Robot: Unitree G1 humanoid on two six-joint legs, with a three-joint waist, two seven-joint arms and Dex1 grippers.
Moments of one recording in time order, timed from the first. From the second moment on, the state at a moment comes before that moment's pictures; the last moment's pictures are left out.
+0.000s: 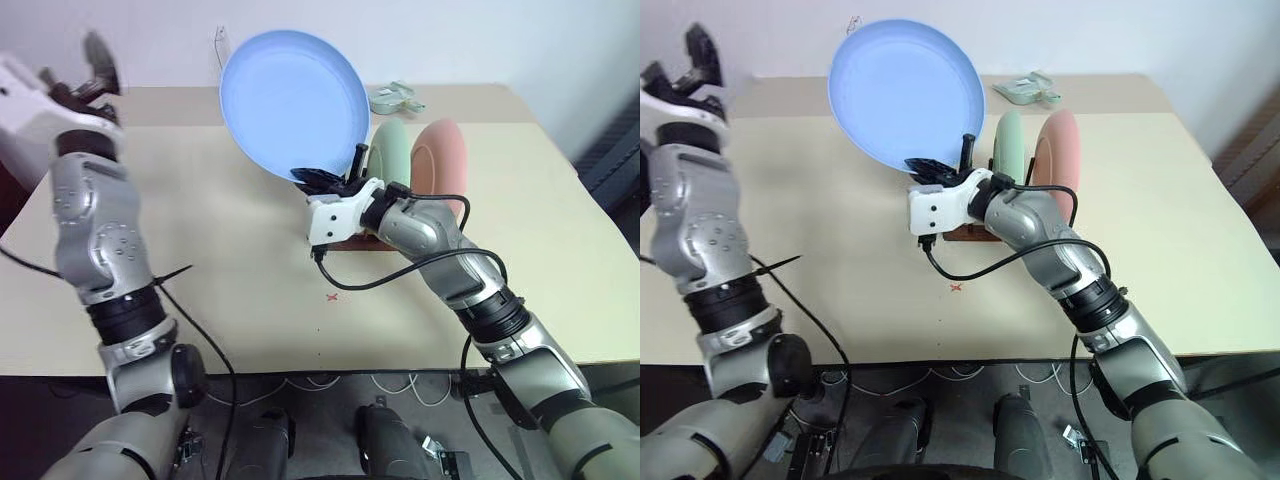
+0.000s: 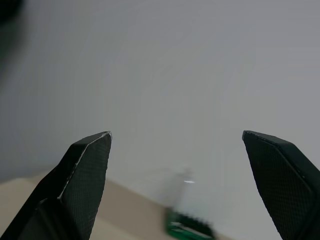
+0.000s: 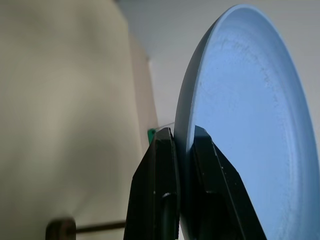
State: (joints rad) left arm -0.75 0.32 0.51 -0.09 -0.42 0.31 0.13; right arm -0.80 -0.37 0.39 0.00 -0.44 -0.10 0.49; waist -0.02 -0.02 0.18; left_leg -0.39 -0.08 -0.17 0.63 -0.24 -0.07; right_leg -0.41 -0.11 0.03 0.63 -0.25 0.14
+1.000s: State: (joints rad) left arm -0.24 0.41 0.09 -0.21 -0.38 0.34 -0.49; right arm -0.65 0.09 -0.14 -0.49 0.66 0.99 0.13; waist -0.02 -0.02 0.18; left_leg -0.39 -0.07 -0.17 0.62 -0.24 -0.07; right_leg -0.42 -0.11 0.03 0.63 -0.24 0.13
